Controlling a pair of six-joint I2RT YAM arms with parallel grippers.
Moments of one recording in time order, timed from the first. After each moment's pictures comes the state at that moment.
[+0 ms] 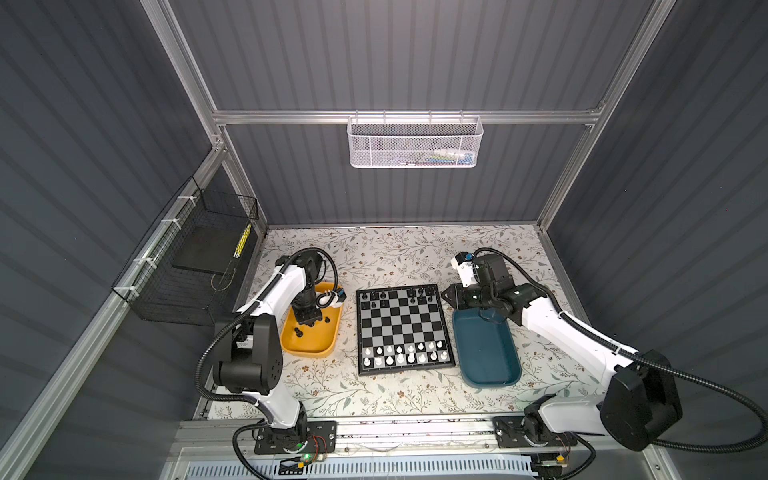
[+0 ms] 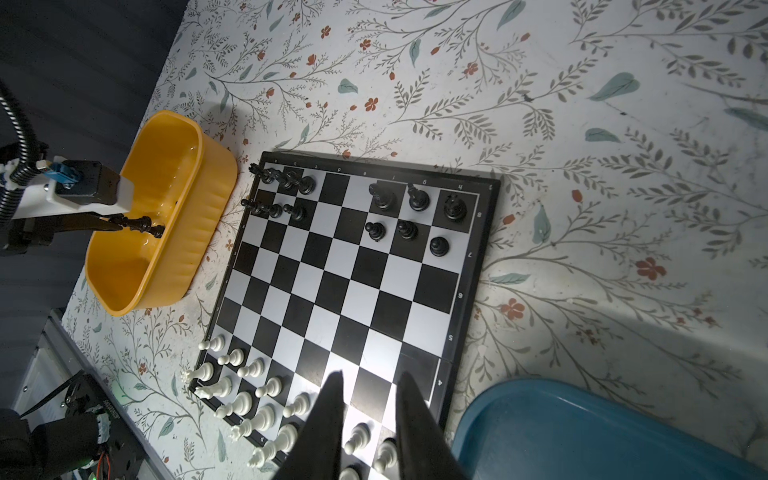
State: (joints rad) left arm -0.15 1.68 1.29 -1.21 -0.15 1.04; right arm 0.46 1.34 0.97 -0.42 -0.28 0.31
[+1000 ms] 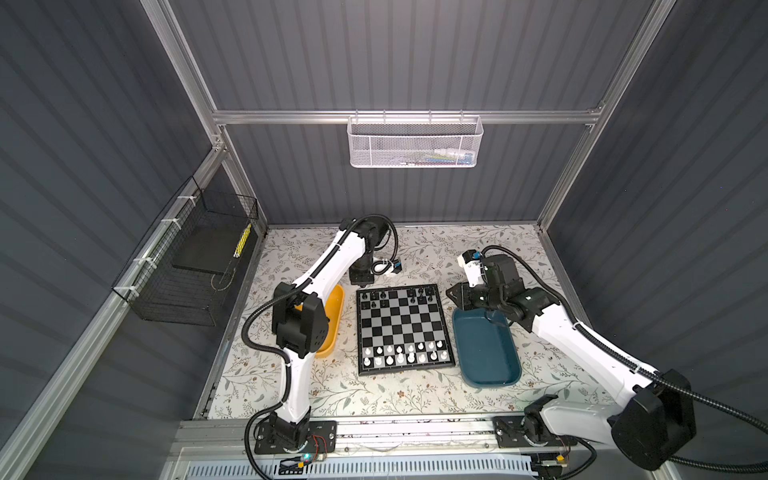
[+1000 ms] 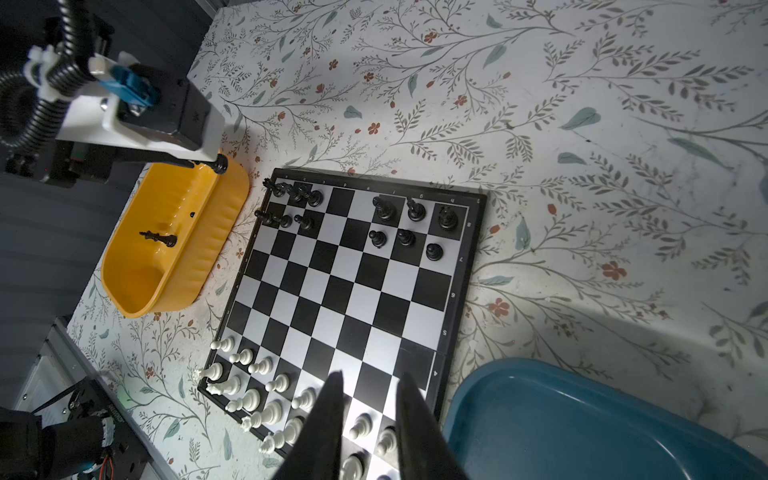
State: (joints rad) left arm -0.52 2.11 2.09 -1.46 -0.17 1.01; right arm 0.46 1.23 0.96 -0.46 -0.24 0.31
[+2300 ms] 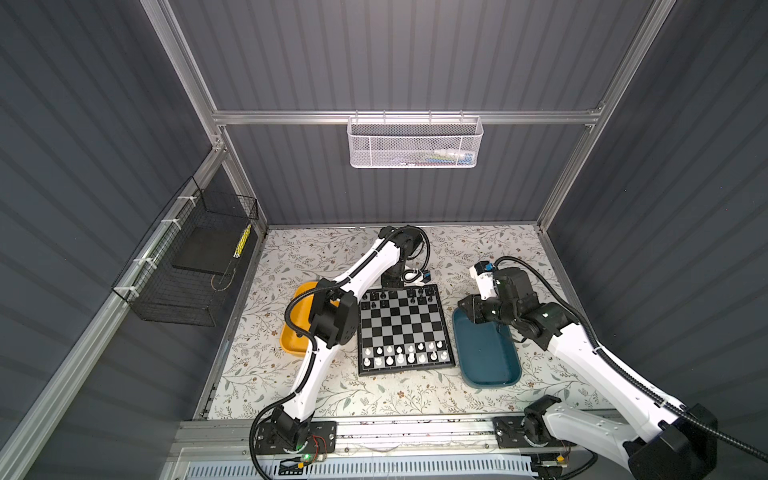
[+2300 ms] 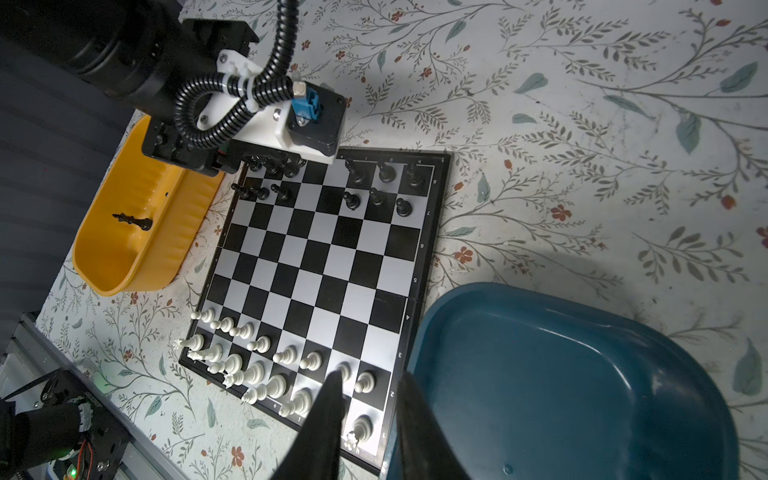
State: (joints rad) left arm -0.65 2.38 2.29 -1.42 -0.15 1.00; right arm 0.46 1.07 0.87 -0.55 -0.18 0.31
